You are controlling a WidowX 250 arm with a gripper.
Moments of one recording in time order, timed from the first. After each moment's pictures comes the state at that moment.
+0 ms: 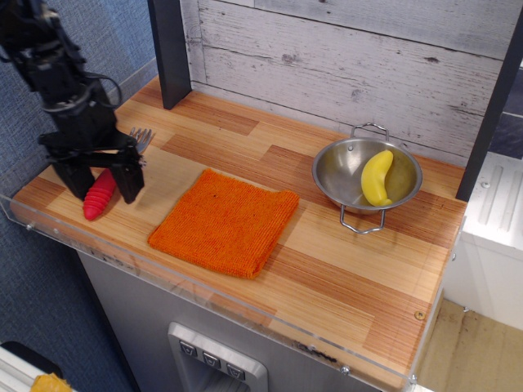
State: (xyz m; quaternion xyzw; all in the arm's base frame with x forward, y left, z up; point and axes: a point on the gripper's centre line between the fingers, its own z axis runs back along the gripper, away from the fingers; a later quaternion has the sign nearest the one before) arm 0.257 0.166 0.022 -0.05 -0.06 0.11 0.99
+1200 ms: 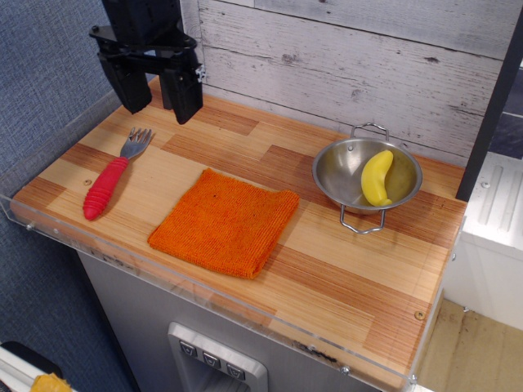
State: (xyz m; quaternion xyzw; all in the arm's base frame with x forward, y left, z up) arm 0.287 0.097 0.113 -0.05 -0.06 -0.01 1.00
